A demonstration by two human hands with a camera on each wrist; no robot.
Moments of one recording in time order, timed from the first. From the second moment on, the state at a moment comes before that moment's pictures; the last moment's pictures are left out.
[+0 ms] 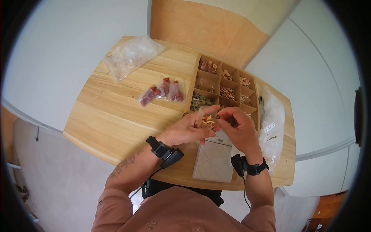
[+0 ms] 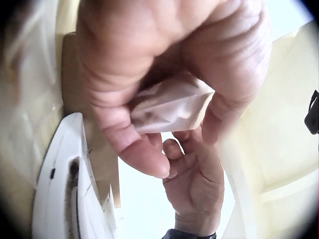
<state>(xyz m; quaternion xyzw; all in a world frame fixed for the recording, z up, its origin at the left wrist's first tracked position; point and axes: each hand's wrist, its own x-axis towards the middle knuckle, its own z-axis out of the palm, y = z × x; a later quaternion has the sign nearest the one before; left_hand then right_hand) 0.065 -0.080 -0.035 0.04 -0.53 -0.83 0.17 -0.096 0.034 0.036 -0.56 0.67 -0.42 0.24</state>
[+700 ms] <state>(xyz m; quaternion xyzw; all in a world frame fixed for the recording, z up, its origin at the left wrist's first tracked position) 0.068 -0.079 -0.026 0.02 -0.55 -0.82 0.12 -0.091 0.036 0.021 -0.51 0.66 -0.43 0.36</state>
